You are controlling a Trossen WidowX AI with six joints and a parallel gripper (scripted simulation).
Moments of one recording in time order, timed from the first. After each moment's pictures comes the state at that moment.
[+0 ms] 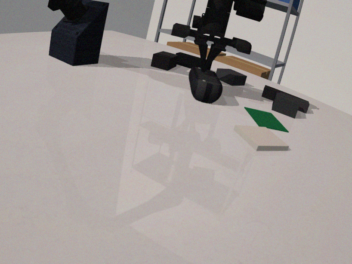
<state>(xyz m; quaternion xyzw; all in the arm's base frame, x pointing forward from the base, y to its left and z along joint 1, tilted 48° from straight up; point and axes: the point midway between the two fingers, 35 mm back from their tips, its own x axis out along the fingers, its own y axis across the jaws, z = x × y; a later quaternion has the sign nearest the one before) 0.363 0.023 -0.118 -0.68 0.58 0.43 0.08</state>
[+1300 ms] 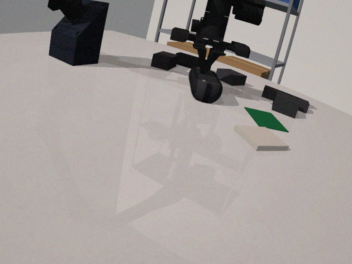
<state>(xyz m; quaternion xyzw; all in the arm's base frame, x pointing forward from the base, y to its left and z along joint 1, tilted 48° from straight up) 0.361 0.015 -0.126 -0.68 0.58 0.44 0.08</state>
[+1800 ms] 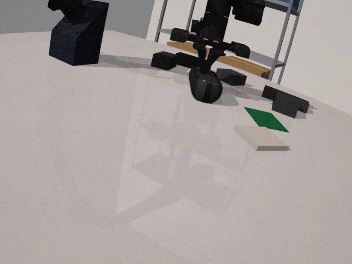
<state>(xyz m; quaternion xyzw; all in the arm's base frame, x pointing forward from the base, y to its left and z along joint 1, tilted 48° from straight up) 0.361 0.015 -0.127 -0.68 0.58 0.44 0.08</state>
